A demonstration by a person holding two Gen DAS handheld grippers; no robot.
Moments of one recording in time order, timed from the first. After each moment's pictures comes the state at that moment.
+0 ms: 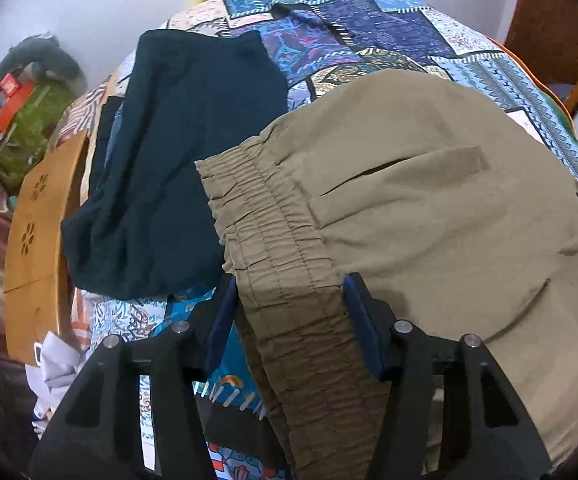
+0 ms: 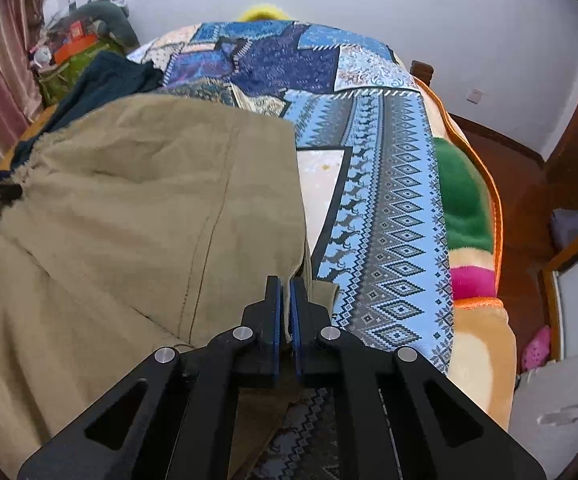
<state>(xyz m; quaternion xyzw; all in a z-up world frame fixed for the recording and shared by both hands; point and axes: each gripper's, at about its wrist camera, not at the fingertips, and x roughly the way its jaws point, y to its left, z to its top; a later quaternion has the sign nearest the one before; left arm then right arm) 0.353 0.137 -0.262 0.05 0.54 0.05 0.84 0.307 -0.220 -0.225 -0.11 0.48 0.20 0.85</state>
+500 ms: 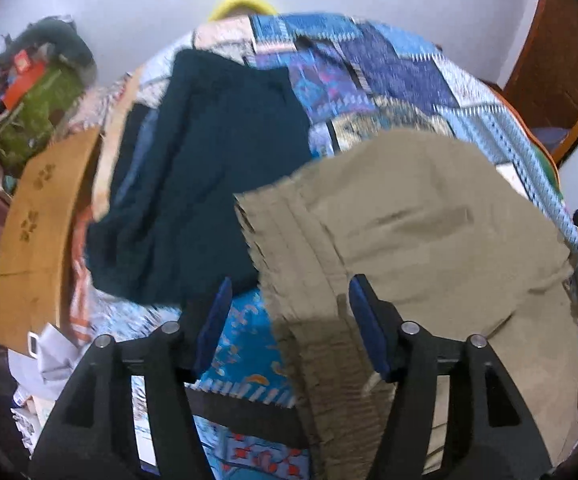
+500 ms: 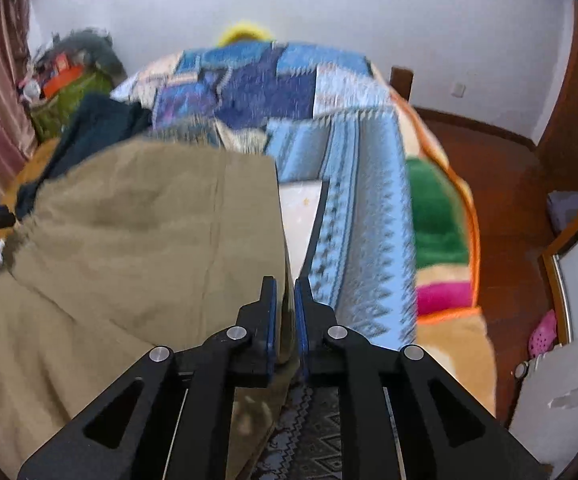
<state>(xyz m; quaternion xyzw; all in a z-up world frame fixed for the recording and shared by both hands) 0.345 0.166 -0.211 -0.01 0.50 0.06 0.86 0.314 -0.235 -0.183 -0.05 0.46 0.18 0.87</state>
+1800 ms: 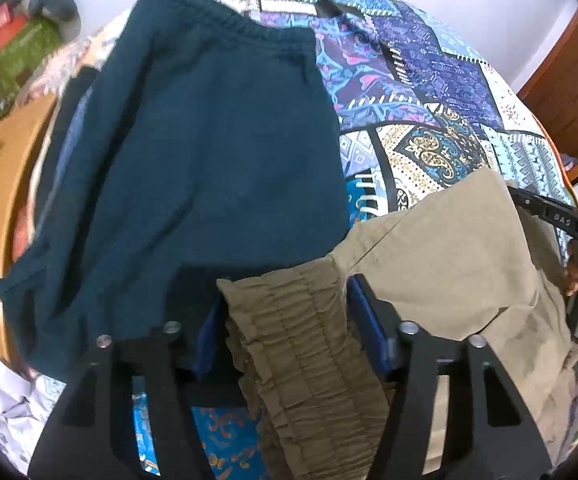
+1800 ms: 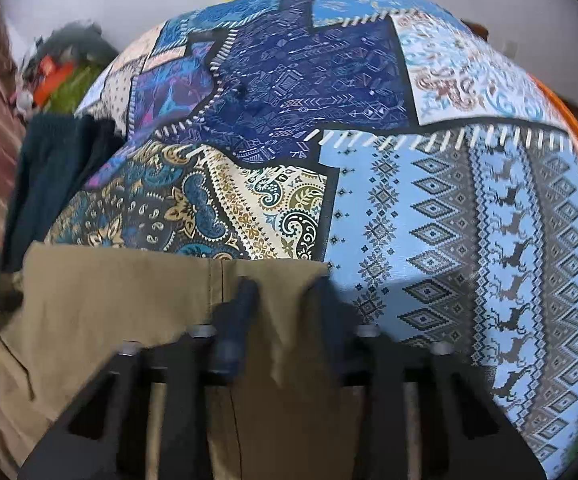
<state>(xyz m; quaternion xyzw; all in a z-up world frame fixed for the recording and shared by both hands) 0.450 0.203 -0.285 -0.08 0.55 0.03 0.83 0.477 -0.124 -0.274 -0.01 0.54 0.23 0.81</state>
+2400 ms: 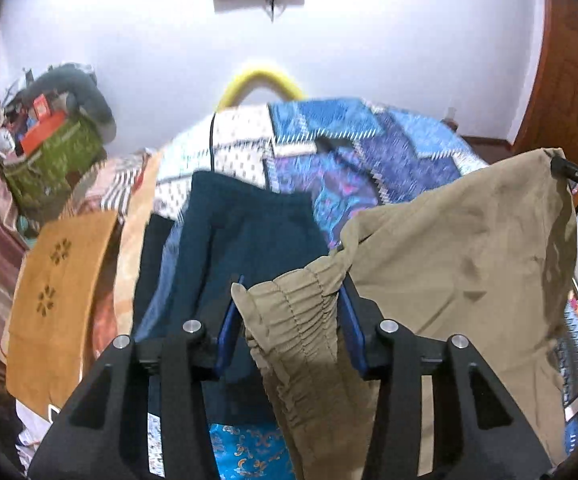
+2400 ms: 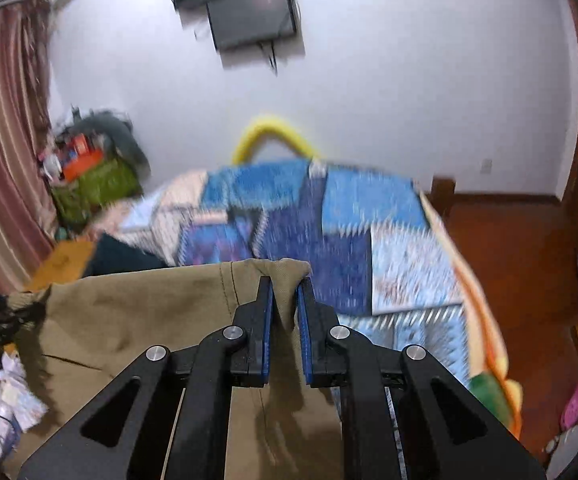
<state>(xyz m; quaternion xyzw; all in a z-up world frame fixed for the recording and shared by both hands) 0.419 0.186 -0.145 0.00 0.40 0.07 0.91 0.434 -0.150 -0.090 0.00 0.33 0.23 0.92</state>
